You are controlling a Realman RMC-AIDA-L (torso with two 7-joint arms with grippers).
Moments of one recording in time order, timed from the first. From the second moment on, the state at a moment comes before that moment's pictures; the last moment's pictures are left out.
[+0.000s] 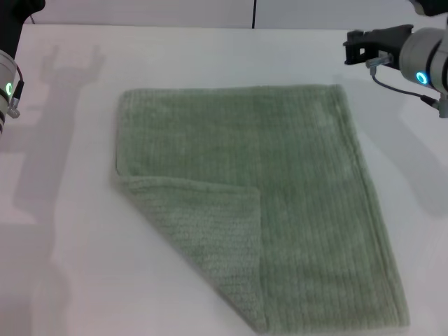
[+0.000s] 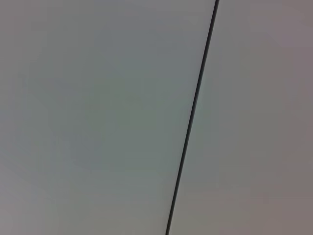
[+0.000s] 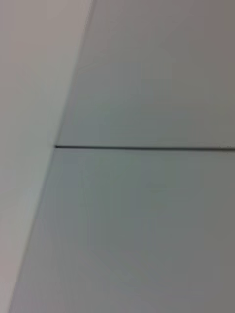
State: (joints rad) left arm -0.71 -2.07 0.32 0.00 0.84 1.16 -0.33; right arm 0.47 2.06 -1.71 -1.27 0.29 0.61 0.03
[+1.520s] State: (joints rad) left arm -0.72 -2.07 0.33 -0.01 0.85 1.20 -0.42; right arm 0.94 2.00 -1.13 -0.60 0.63 1.14 -0.80
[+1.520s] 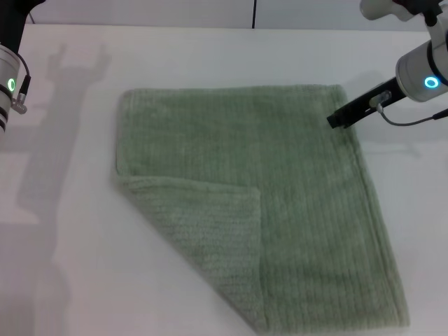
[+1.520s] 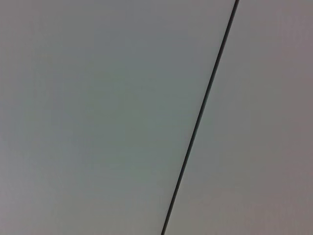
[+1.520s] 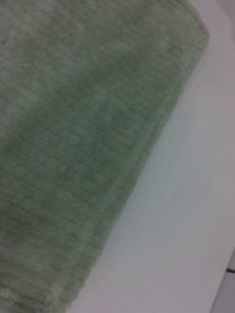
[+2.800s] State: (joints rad) left arm -0.72 -2.07 0.34 -0.04 0.89 1.19 -0.47; right arm 0.96 2.00 -1.12 -0.47 0.63 1.06 -0.87
